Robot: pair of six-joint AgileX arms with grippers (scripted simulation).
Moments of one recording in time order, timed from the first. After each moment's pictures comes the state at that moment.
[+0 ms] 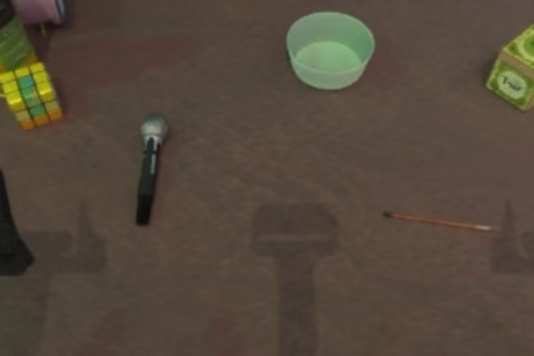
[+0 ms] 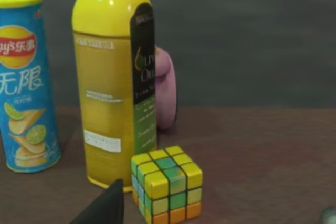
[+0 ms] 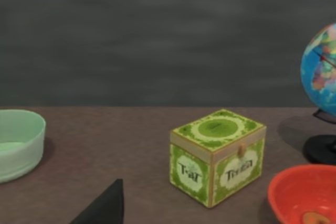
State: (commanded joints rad) left arm 0.00 0.00 0.00 0.00 0.00 0.00; right arm 0.00 0.00 0.00 0.00 0.00 0.00
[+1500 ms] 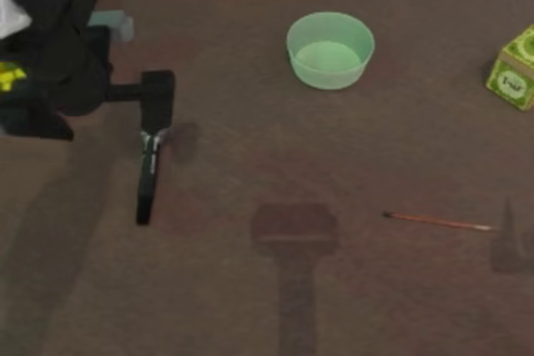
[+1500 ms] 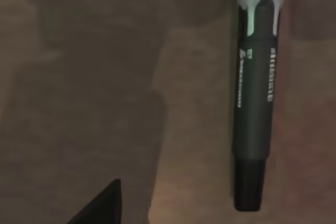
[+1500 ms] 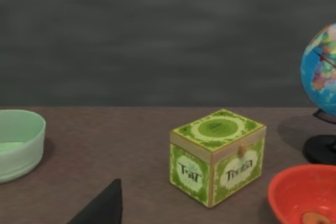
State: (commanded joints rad) left arm -0.28 1.78 1.34 -0.89 0.03 -0.25; right arm 0.00 0.00 0.00 0.00 0.00 0.00
